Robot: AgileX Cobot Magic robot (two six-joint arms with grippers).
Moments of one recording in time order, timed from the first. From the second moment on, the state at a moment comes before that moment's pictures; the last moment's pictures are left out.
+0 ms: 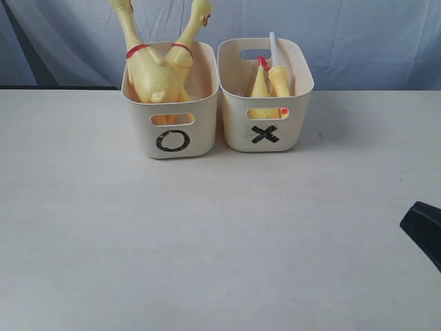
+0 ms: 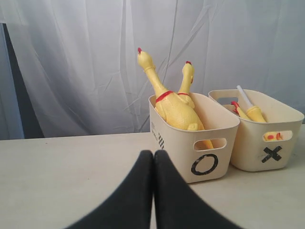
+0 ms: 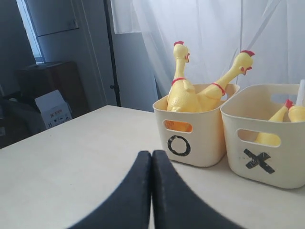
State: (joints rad) left arm -0.27 0.01 -0.32 0.13 0.43 -0.18; right arm 0.49 0.17 -0.08 1.74 0.26 -1.59
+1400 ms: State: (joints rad) left arm -0.01 0.01 -0.32 0.13 0.44 -0.18; right arm 0.06 0.00 -0.08 1.74 0.28 -1.59
